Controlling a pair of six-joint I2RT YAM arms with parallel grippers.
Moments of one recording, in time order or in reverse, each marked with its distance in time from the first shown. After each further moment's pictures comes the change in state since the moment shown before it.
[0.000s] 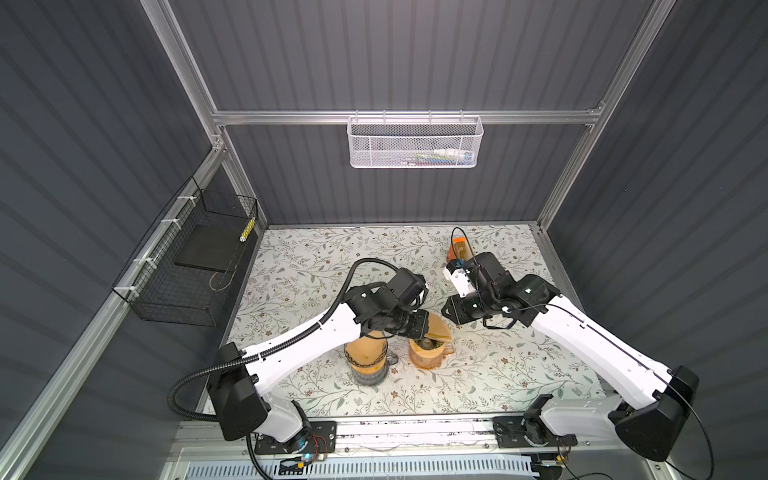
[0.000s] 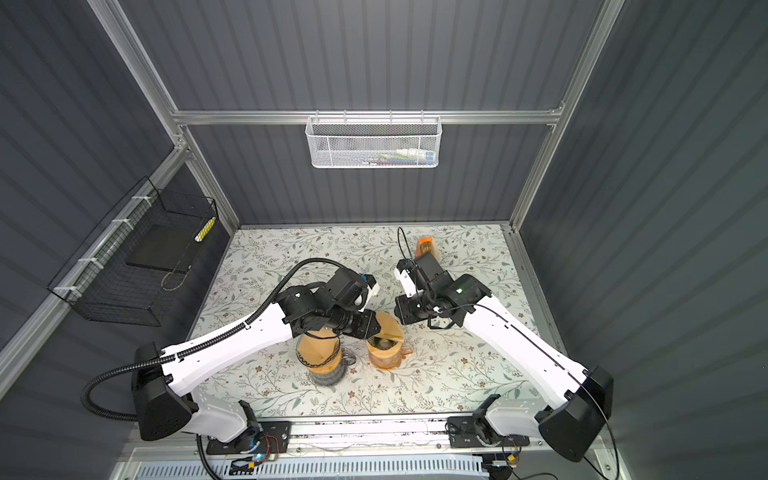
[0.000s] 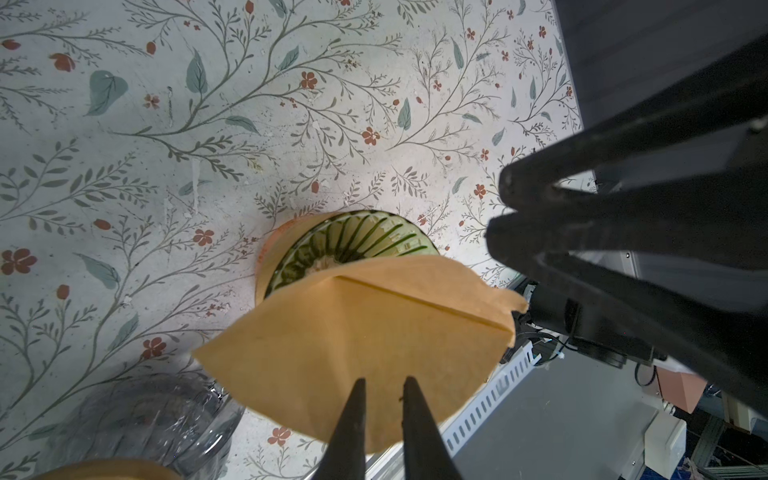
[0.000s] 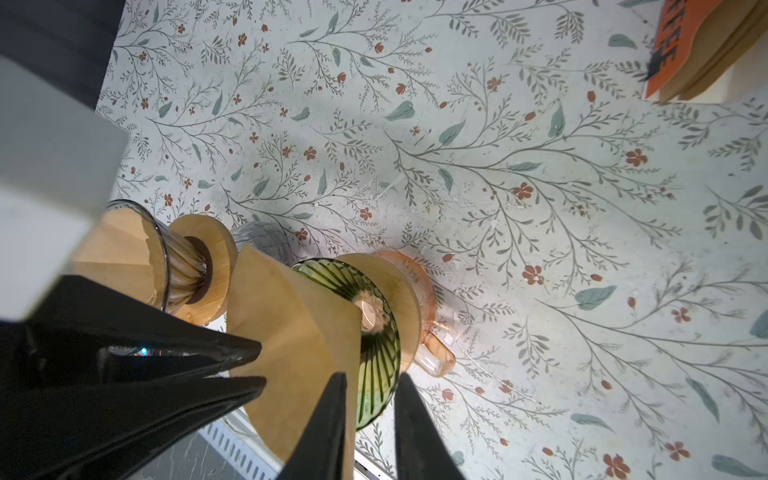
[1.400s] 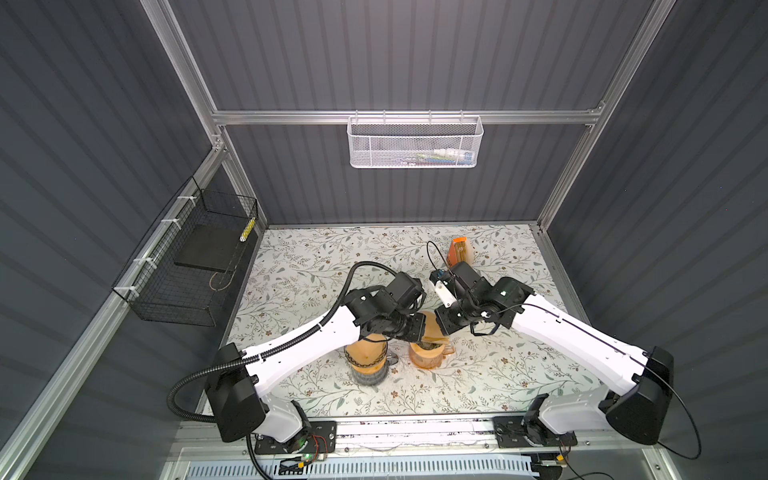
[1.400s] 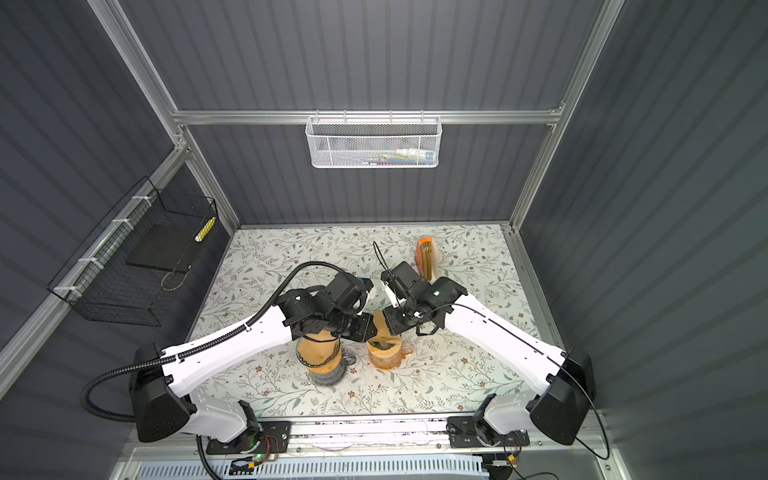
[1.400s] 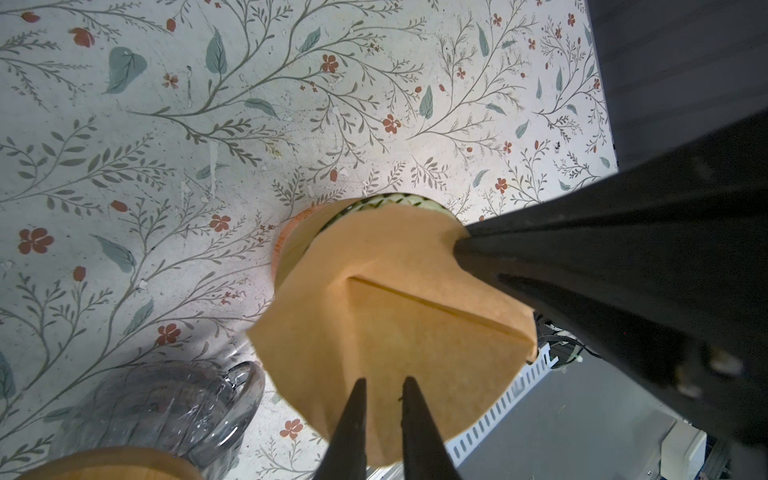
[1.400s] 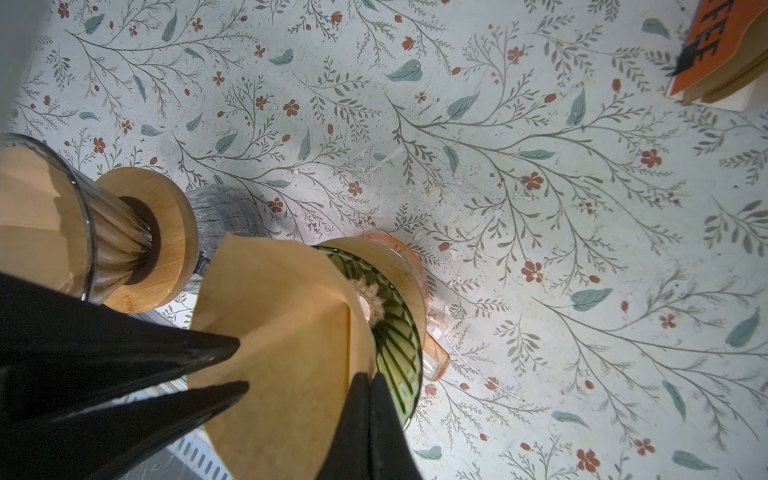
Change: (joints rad) left arm 0.000 -0.011 -0.045 0.004 -0.026 -0.006; right arm 0.117 0.090 0.011 -0.023 0.121 -0.033
